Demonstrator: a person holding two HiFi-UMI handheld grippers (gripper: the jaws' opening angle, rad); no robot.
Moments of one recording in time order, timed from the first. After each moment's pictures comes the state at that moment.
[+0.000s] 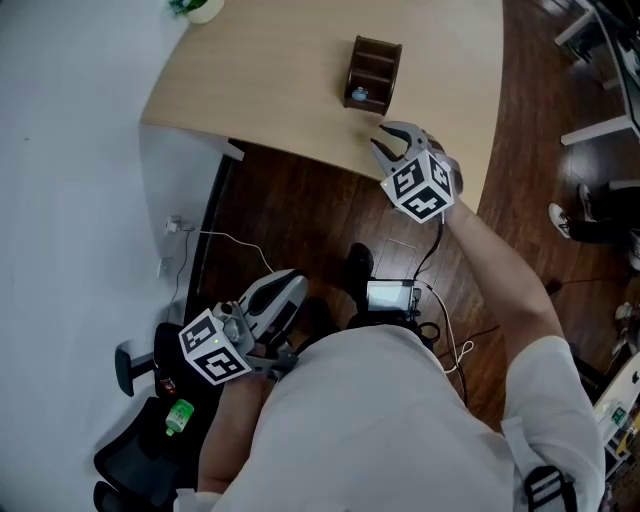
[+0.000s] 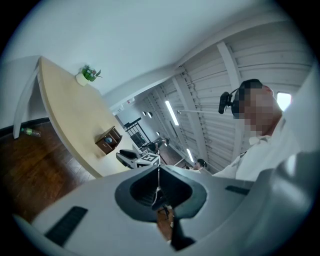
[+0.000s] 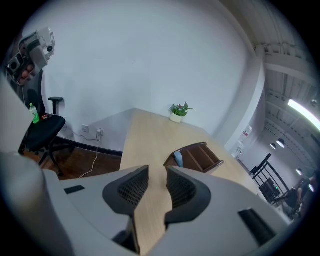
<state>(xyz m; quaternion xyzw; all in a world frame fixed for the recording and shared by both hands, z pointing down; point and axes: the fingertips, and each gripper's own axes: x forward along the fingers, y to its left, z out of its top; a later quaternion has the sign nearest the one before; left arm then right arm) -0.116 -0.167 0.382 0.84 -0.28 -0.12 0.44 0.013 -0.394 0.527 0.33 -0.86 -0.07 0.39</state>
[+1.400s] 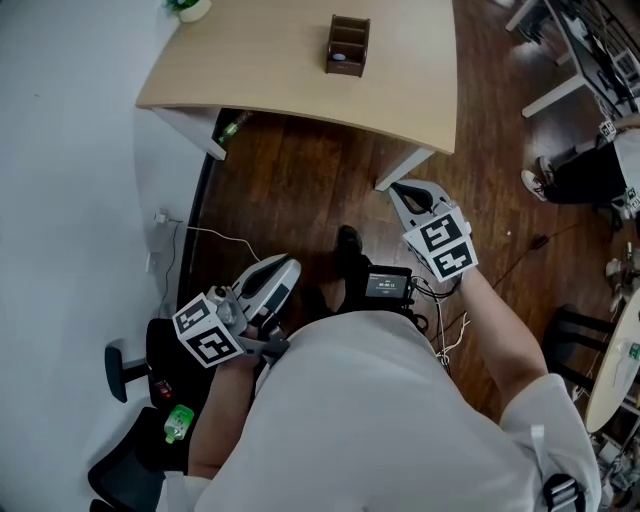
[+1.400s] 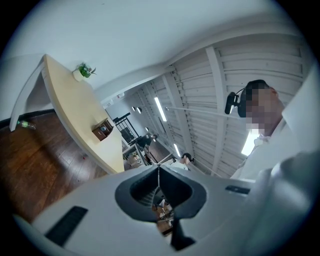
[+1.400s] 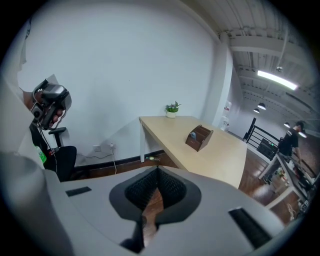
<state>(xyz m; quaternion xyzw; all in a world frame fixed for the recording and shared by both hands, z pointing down) -0.162 -0.024 0.376 0.87 -0.21 -0.13 0.43 0.023 -0.117 0.476 0.43 -0.83 0.09 0.34</state>
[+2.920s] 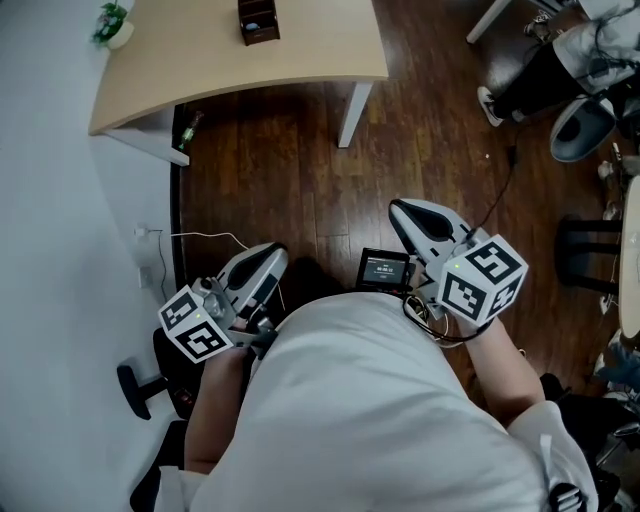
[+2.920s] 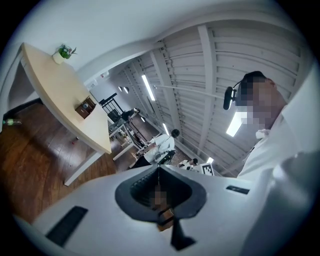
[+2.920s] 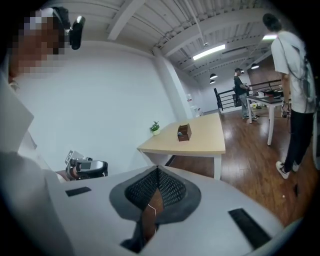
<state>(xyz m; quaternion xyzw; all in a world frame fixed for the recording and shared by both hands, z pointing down) -0.127 0.091 0.376 0.91 -0.10 -0.04 0.41 0.043 0.105 0.381 0.54 -0.79 0.29 0.08</state>
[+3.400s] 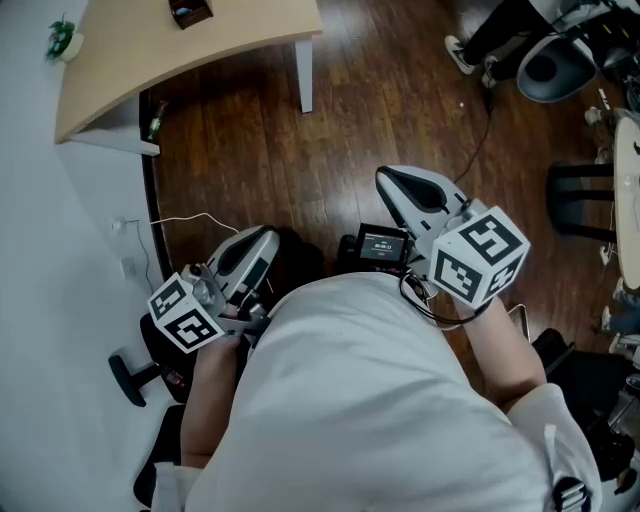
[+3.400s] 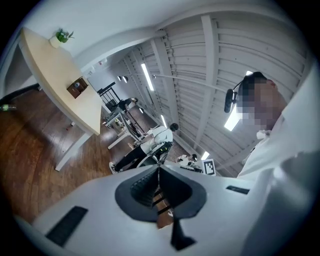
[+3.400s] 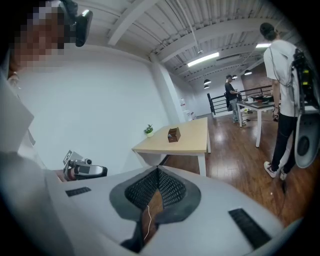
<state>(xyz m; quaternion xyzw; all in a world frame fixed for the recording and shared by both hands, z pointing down) -0.063 0.152 0.387 0.90 -0.07 -0.01 0.43 0.097 0.164 0.377 0.57 -0.77 0.28 0.08</state>
